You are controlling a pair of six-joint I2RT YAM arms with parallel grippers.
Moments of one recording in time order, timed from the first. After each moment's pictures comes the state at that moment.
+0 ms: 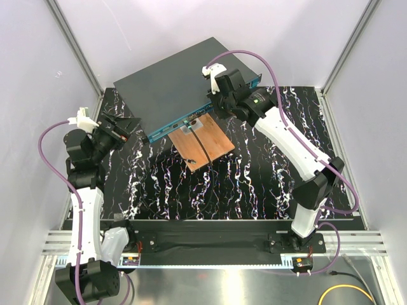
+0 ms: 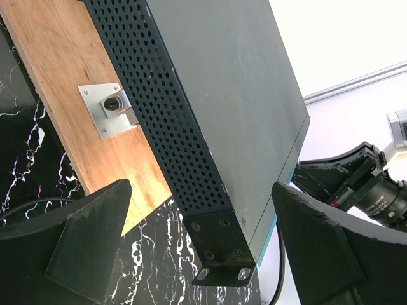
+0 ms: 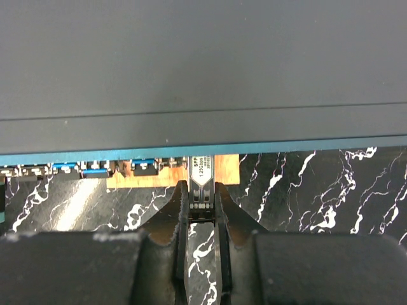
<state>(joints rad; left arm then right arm) 0.23 0.84 0.81 -0.11 0.60 -0.93 0.70 1.81 2.04 -0.89 0.19 0.03</state>
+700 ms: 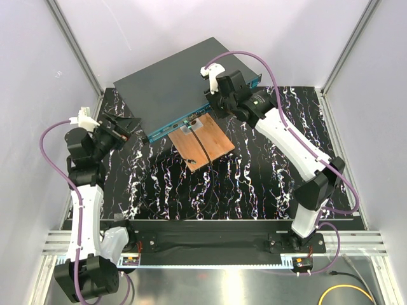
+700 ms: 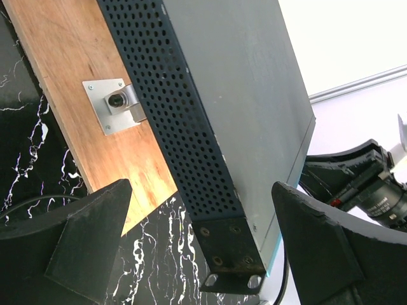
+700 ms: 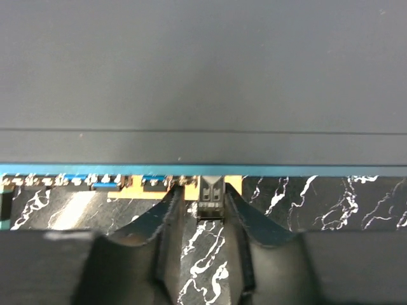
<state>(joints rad) 0.23 0.86 0.81 -0.11 0.60 -0.92 0.69 1.80 1.98 -0.78 0.15 -0.02</state>
